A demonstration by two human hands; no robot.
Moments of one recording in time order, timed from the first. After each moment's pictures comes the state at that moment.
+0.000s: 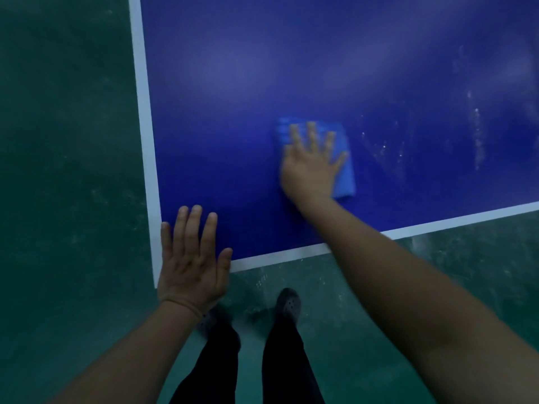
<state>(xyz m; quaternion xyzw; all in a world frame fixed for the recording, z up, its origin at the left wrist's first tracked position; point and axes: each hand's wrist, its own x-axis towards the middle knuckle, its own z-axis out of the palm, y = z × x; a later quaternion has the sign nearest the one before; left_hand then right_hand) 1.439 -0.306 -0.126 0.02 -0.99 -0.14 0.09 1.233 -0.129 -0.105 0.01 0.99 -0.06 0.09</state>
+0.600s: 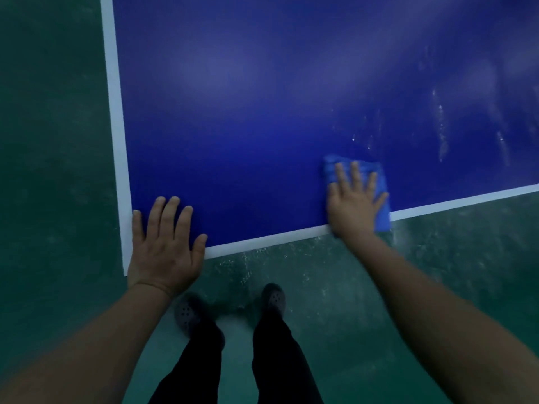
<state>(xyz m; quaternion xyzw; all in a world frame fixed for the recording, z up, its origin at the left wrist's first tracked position) 1.435 -0.299 -0.117 0.04 -0.99 -0.10 -0.02 1.293 0.028 -0.092 0.11 0.99 -0.02 0.12</state>
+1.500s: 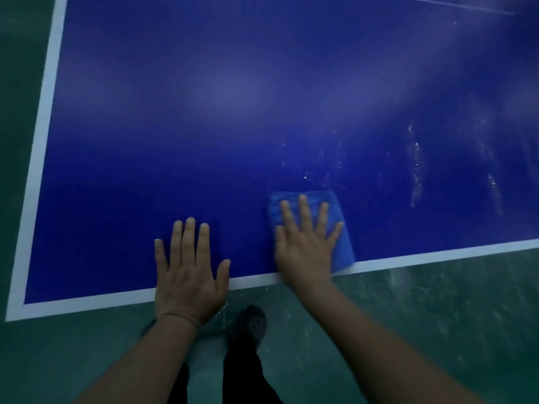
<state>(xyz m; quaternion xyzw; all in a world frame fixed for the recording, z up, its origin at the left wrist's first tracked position) 1.373 -0.116 -0.120 0.12 -0.99 -0.08 -0.02 1.270 0.069 -0.094 -0.04 0.99 -0.04 0.16</state>
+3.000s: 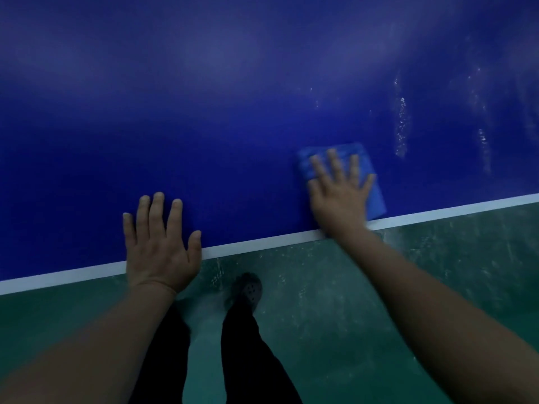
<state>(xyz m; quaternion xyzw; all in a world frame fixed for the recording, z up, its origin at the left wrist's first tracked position) 1.371 -0.114 -0.112 0.14 -0.99 -0.08 -0.05 1.218 0.180 -0.102 -0.06 0.99 -0.02 0.11</state>
